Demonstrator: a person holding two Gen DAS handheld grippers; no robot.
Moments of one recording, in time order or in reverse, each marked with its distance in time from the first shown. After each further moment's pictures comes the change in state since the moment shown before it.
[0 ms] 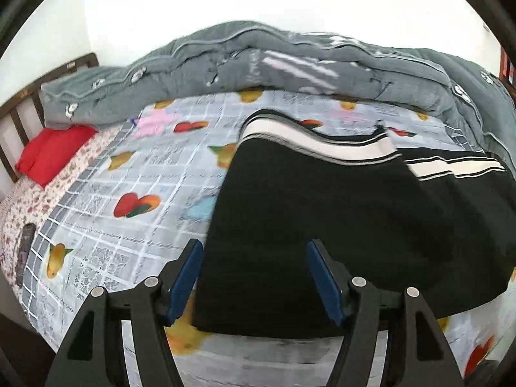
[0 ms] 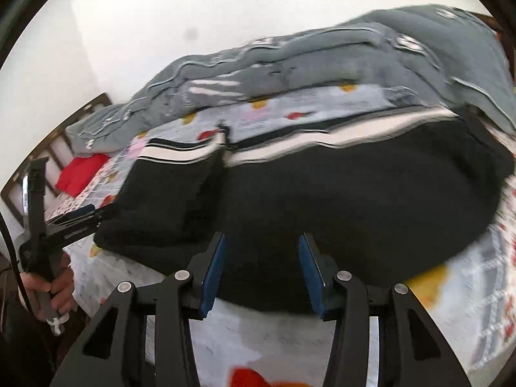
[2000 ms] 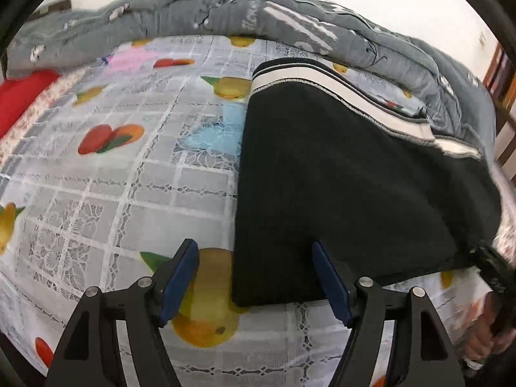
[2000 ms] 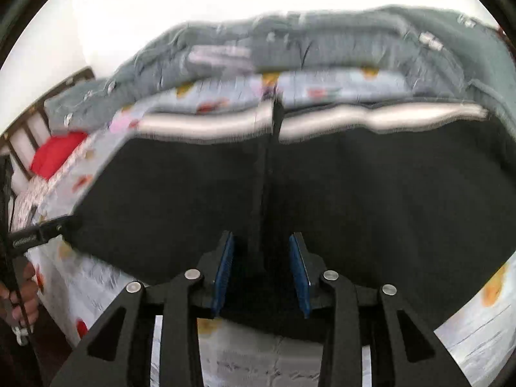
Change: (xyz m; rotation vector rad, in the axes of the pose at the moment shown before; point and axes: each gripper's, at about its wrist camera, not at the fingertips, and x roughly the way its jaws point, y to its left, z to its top) left arm 0.038 0.044 -0.030 -0.026 0.143 -0.219; right arm 0.062 0.053 -0.035 -0.022 0.042 -0.127
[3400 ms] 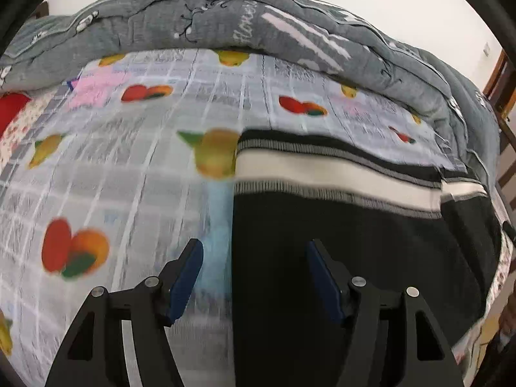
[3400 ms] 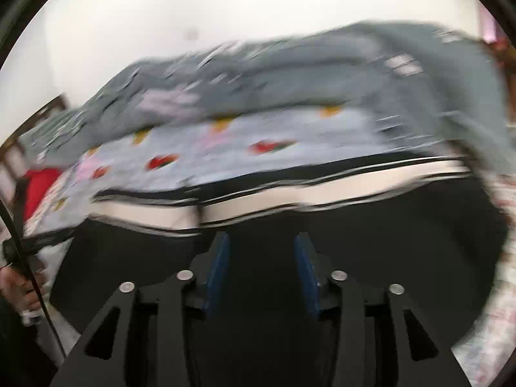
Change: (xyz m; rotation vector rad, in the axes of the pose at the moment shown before) left arm 0.053 0.013 0.095 -0.020 0.041 -0.097; right arm -0.048 -0.114 0.094 0.066 -0.131 -0.237
